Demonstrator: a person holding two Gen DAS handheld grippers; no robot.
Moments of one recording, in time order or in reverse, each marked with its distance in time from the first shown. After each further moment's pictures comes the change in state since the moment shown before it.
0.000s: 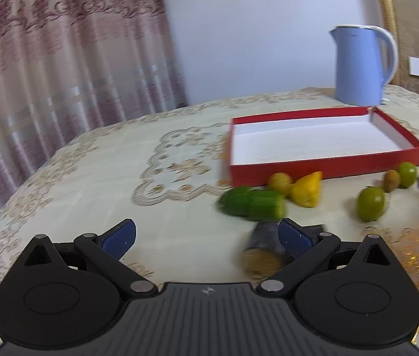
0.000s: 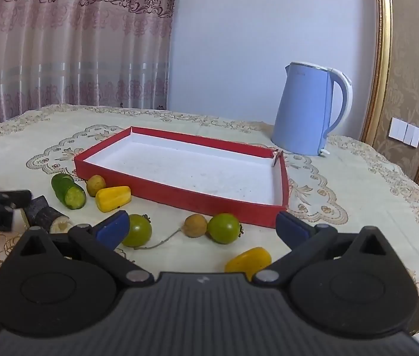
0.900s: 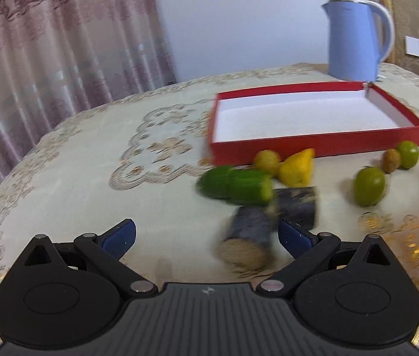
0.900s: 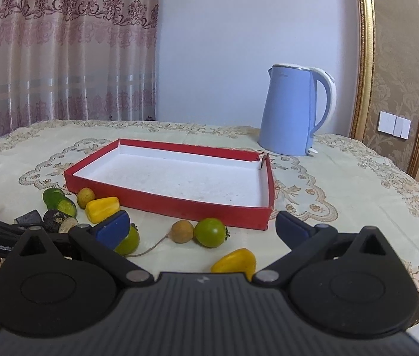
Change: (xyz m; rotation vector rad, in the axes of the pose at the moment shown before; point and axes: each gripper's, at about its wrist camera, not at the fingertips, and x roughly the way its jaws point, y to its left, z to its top) left arm 0.025 -0.013 -0.003 0.027 0.092 -0.034; right arm -0.006 -0.012 -0.003 0.074 -0.034 -0.030
